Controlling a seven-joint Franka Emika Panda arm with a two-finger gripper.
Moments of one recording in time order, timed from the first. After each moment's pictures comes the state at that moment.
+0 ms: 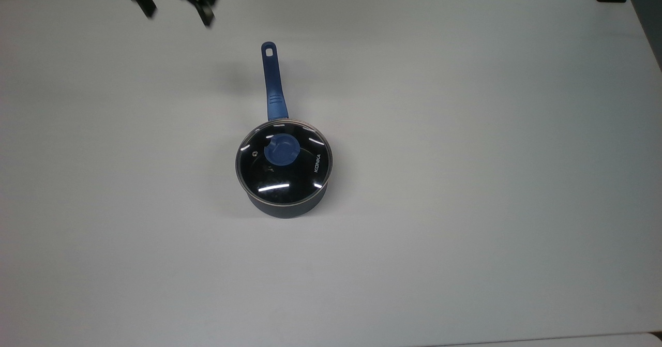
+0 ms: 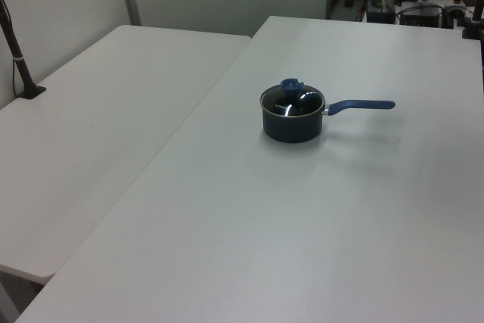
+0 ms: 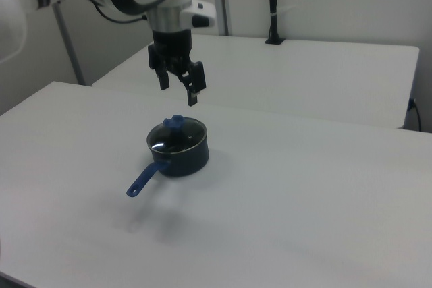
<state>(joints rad) -0.03 0.16 -0.19 -1.46 0.14 1.62 0.02</state>
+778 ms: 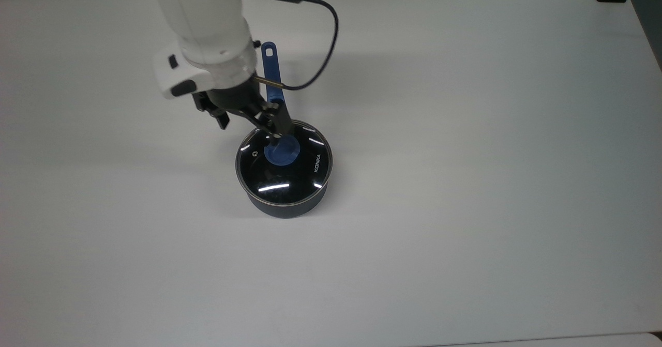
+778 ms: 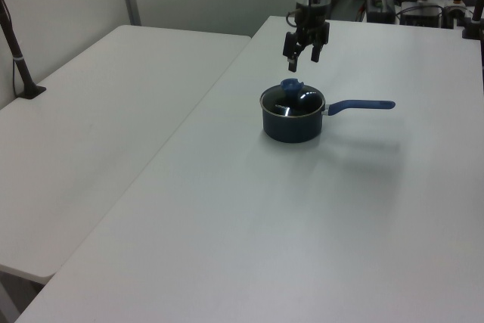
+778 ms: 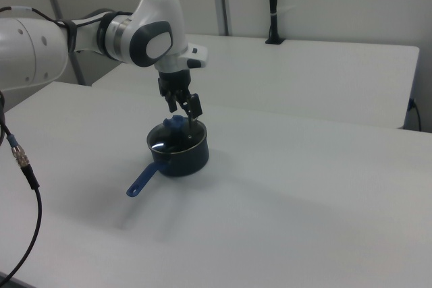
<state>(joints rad) 0.12 0.40 -0.19 -1.48 0.15 1.97 0.25</state>
